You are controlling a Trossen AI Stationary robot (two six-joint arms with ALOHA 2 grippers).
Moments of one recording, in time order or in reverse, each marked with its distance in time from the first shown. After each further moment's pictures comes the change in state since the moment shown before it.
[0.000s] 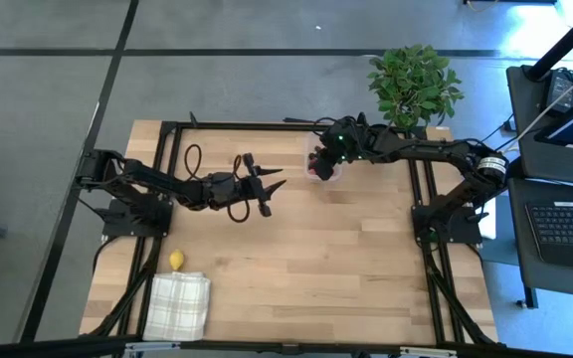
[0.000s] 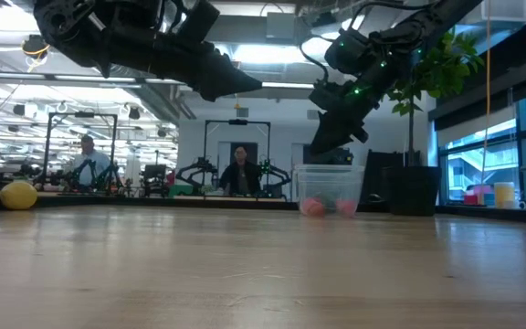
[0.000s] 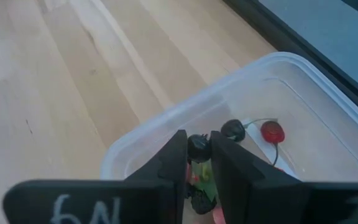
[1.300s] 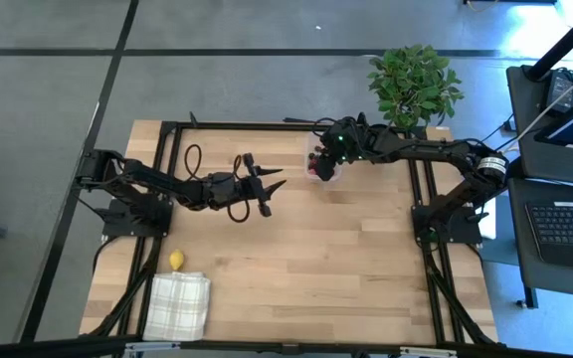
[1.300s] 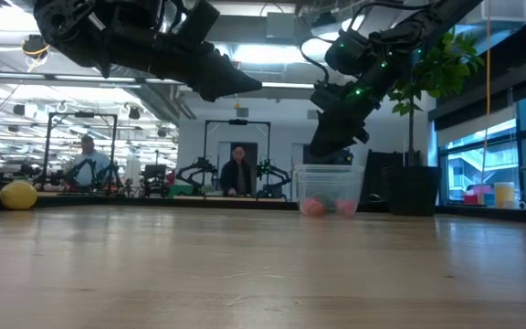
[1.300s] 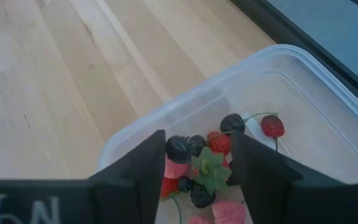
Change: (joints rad) left arm 0.000 0.000 0.000 0.000 0.000 0.003; right arm 0.000 -0.001 0.000 -0.019 -0.001 0.000
